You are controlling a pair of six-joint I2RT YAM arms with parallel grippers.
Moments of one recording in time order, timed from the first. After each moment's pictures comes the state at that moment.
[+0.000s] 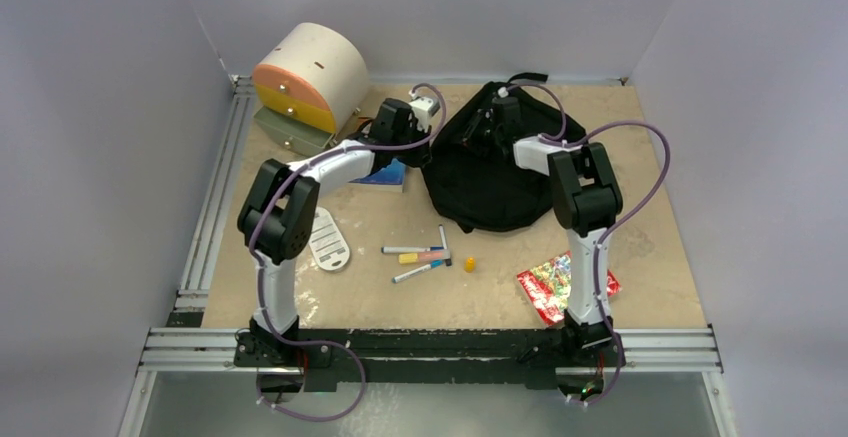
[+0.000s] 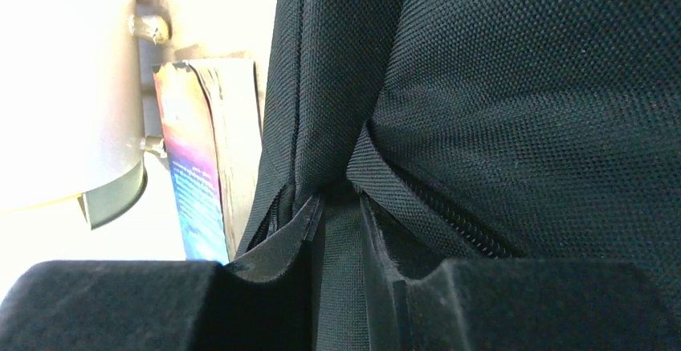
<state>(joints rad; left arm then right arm) -0.51 2.01 1.44 -0.09 0.23 -0.13 0.27 2.19 1.43 0.13 -0.33 0.86</state>
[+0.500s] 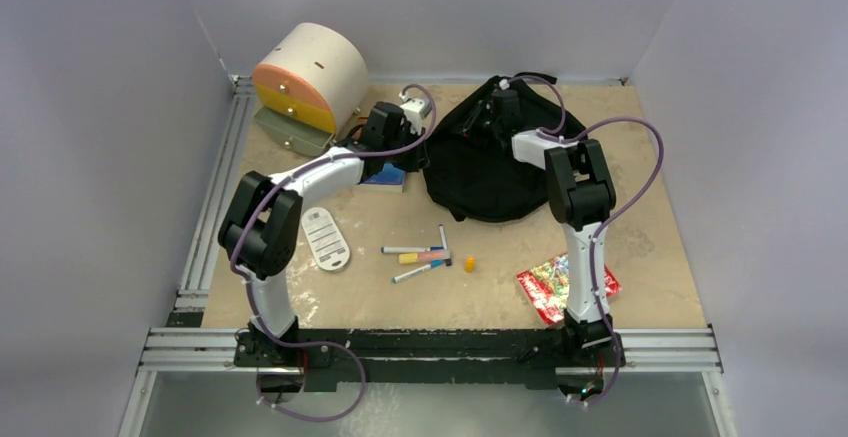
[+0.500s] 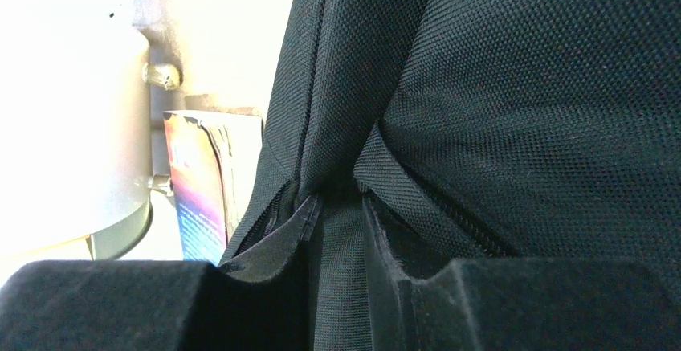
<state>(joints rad) -0.52 1.87 1.34 -0.10 0.25 -0.21 0.26 2.28 1.57 0.14 -0.31 0.86</state>
